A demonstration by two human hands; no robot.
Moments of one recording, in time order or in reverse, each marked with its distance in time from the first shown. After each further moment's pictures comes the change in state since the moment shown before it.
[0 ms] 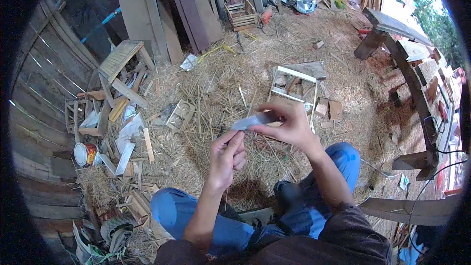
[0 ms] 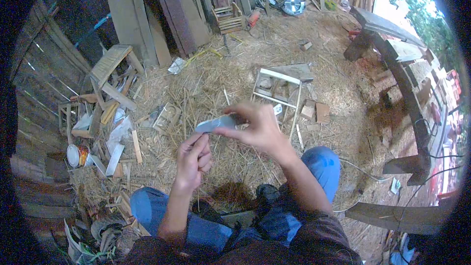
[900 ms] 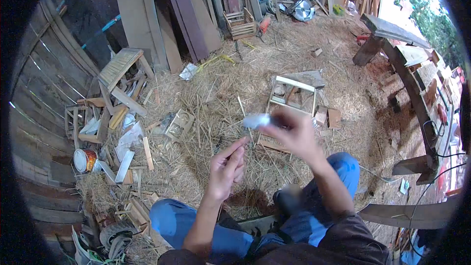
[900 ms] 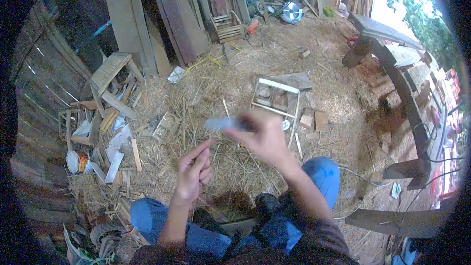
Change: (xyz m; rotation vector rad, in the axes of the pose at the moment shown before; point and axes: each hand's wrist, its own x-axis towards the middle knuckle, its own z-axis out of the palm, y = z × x) left_hand -0.001 -0.001 0.001 0.113 -0.022 -0.024; right_hand -0.004 0.007 -0.008 -0.017 0.099 0.136
